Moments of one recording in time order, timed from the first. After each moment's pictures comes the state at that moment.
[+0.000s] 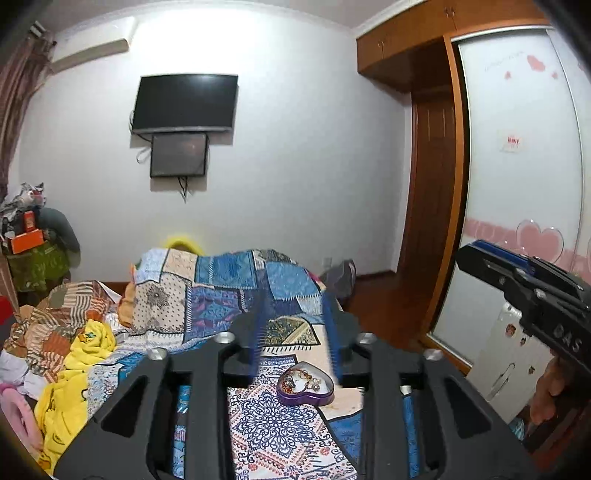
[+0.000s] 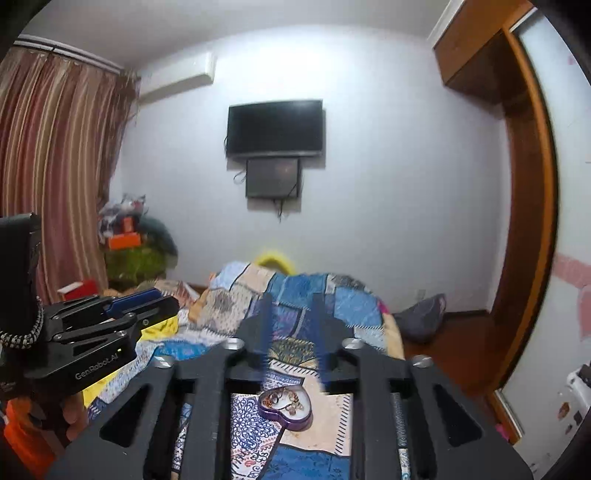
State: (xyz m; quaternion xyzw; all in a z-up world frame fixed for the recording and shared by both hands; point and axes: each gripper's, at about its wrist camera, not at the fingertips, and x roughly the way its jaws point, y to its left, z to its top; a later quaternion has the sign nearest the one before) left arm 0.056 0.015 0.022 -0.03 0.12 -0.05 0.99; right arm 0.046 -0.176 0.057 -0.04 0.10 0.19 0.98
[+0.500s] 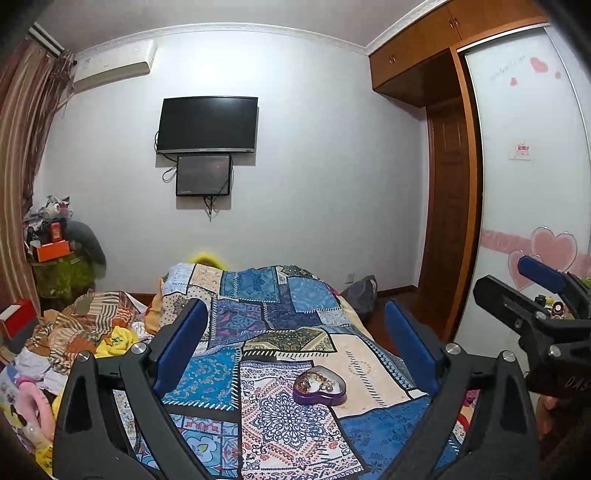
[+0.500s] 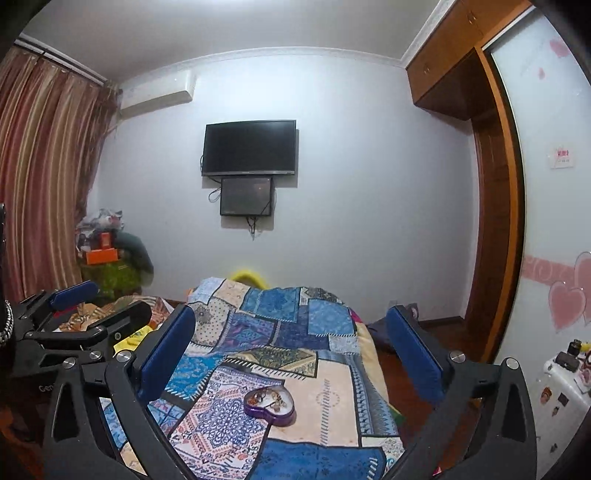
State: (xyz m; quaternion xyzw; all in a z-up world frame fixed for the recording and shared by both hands) left arm 0.021 0.011 0.021 -0.02 0.09 0.00 1.00; right arm 0.029 -0.175 0.052 -0.03 0.07 0.14 0.99
